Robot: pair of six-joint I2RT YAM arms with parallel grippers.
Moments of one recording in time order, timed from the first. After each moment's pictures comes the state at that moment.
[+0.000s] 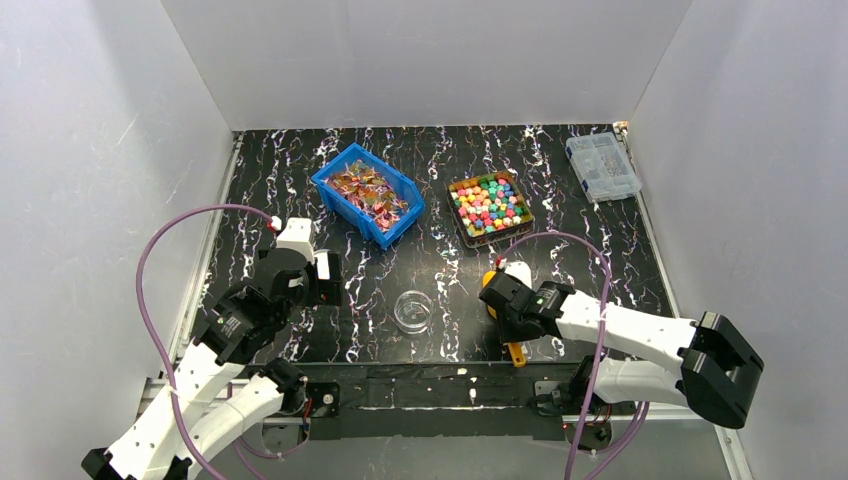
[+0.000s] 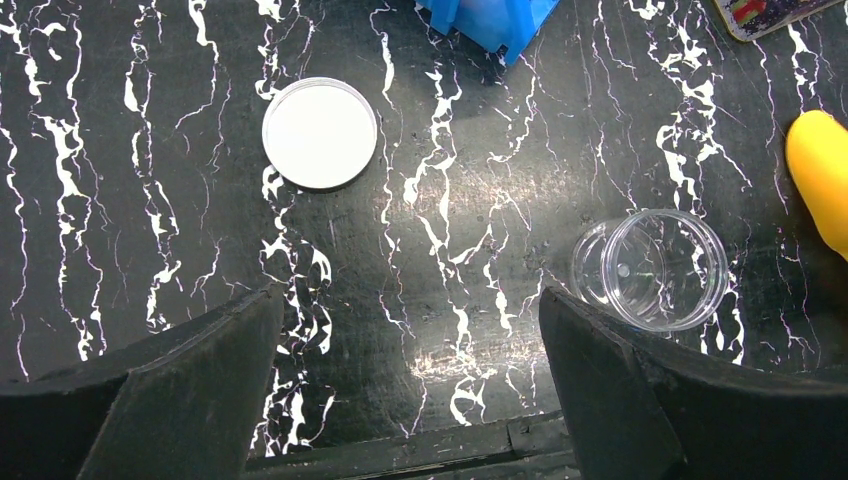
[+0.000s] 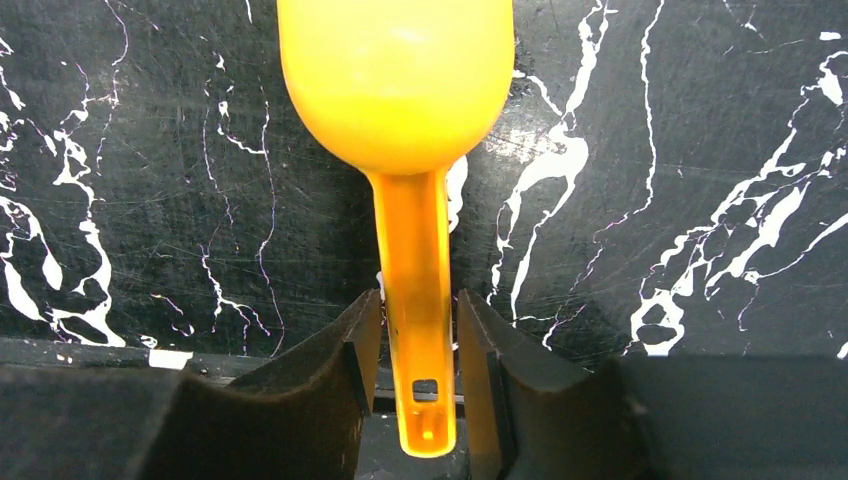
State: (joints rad) left arm -0.61 0.62 0.84 -0.89 -0.36 -0.34; right arm 1.00 1.15 0.62 -0.77 0.29 0.77
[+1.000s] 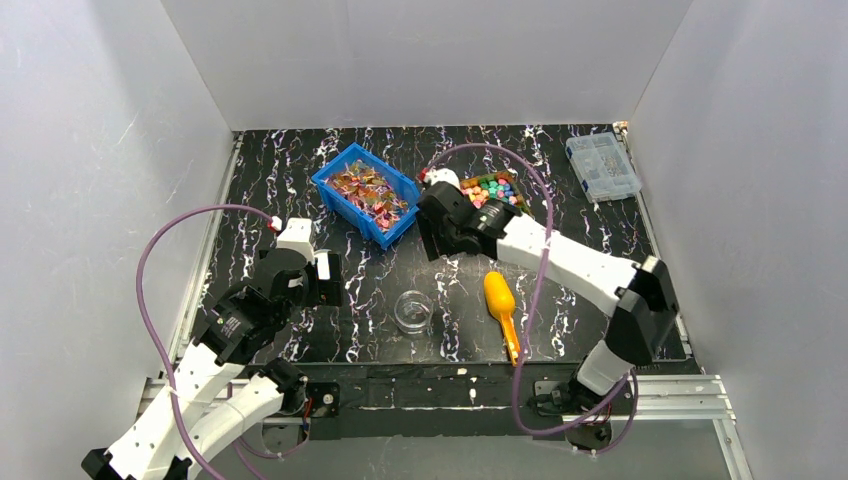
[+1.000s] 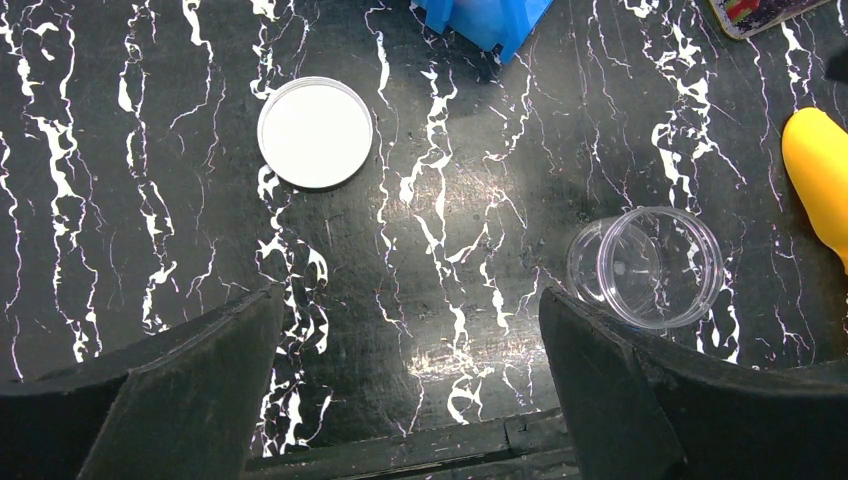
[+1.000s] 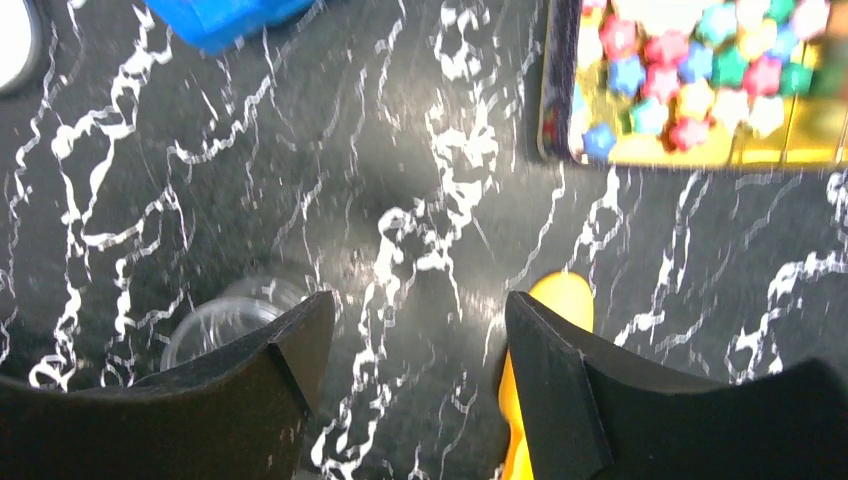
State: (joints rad) left arm -0.61 0.62 0.84 -0.89 -0.35 -0.34; right arm 0.96 1.59 1.41 -0.79 0.38 0.45
